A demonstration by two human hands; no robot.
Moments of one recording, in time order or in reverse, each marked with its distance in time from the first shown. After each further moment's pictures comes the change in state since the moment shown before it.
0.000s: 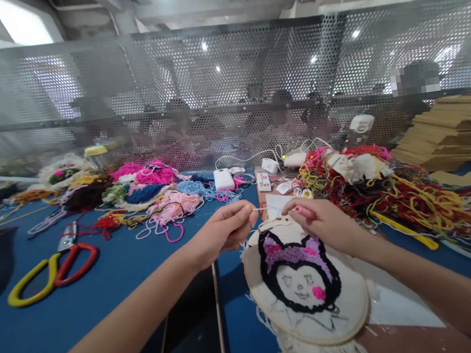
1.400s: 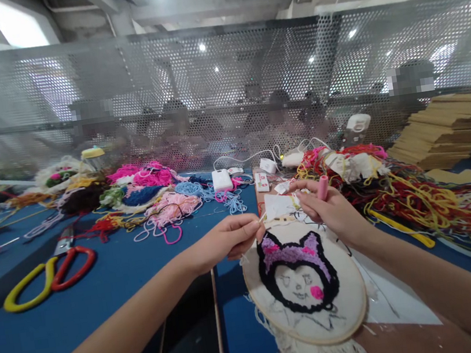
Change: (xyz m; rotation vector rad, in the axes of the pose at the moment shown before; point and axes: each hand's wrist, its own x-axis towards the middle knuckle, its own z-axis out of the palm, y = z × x) left_hand 0.002 -0.006 0.000 0.154 -0.131 -0.098; right_hand 0.006 0.001 -0.003 0.635 0.205 0.117
